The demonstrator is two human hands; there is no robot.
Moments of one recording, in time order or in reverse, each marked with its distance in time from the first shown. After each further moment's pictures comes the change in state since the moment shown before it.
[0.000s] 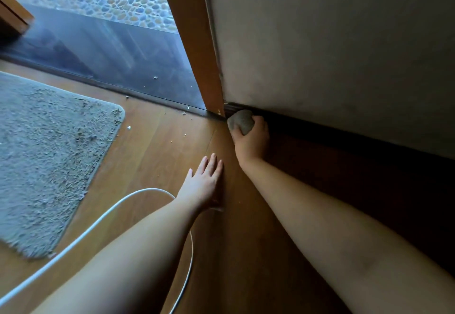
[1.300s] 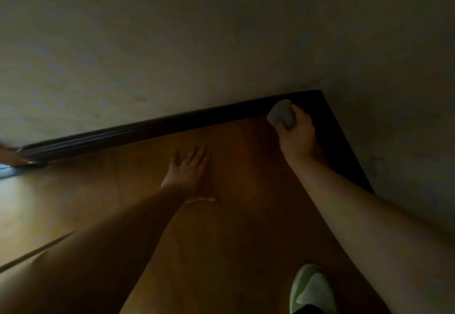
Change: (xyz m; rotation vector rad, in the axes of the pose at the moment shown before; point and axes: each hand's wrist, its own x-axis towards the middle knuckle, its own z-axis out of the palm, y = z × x) left_hand 0.086 0.257 -0.019 0.318 0.121 0.646; right_hand -0.002 0.214 -0.380 -0.260 0.568 0.260
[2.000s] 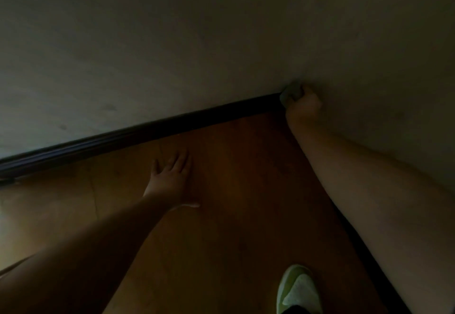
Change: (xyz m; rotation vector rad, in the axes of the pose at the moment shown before) left_hand 0.004 0.012 -0.008 -0.046 -0.063 -0.043; right_hand 0.096 0.005 -0.041 -0.078 0.054 0.203
